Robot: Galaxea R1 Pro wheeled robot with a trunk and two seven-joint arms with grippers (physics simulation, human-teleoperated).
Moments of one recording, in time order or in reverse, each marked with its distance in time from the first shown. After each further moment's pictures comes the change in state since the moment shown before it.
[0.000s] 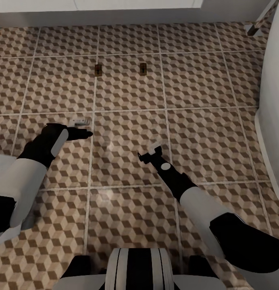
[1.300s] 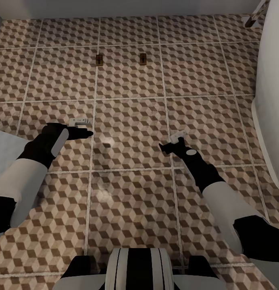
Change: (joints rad) left arm 0.003 -0.002 0.000 -0.014 0.003 0.004 0.004; right arm -0.001 -0.179 -0.136 -0.235 -0.008 0.246 0.153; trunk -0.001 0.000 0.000
